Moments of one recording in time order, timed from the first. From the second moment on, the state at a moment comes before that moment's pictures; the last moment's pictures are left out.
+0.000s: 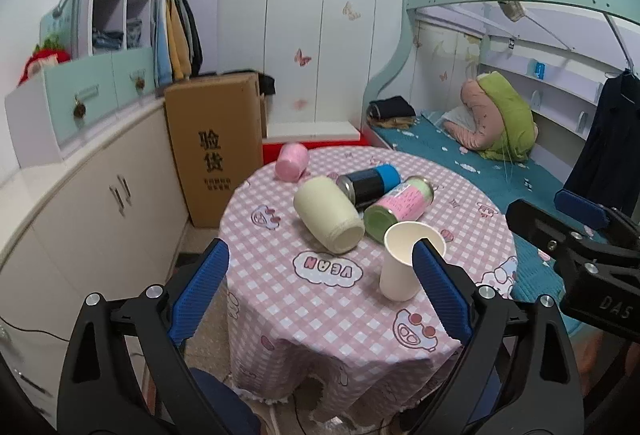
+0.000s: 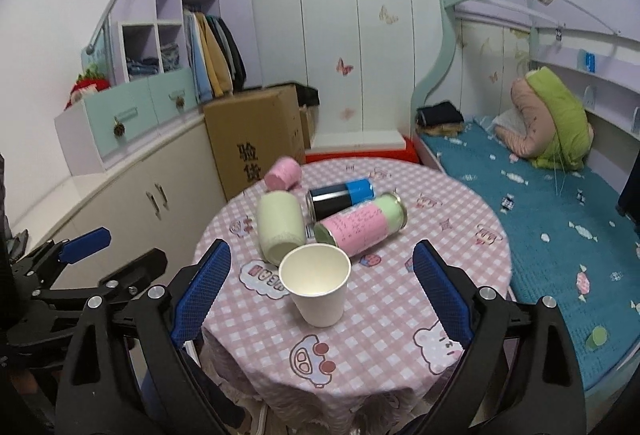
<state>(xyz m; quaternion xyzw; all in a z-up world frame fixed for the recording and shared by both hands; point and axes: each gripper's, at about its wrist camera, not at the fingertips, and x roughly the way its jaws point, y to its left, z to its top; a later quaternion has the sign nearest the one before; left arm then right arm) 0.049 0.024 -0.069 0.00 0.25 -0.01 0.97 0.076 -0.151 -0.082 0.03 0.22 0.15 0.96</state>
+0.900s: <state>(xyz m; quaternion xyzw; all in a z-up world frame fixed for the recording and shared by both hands) -0.013 0.005 -0.023 0.01 0.14 0.00 0.99 -0.006 -0.170 -0.048 0.02 0.13 0.13 0.98</state>
